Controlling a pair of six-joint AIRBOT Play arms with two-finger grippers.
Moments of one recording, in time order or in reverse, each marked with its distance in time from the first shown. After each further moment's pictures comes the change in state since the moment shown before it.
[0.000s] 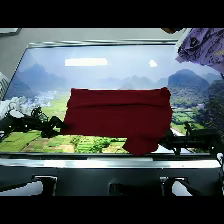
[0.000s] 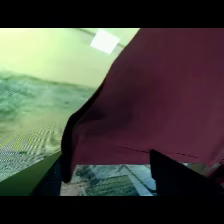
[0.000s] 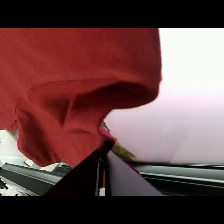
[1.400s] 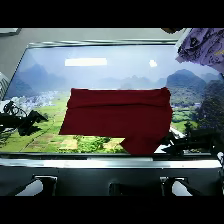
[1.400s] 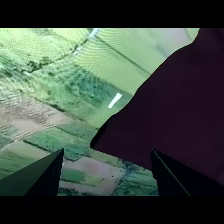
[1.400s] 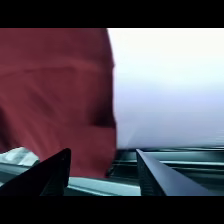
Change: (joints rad) left arm 0.156 0.236 0.082 0.152 -0.070 -0.151; right arm 0.000 -0.001 0.002 -0.110 -0.022 0.043
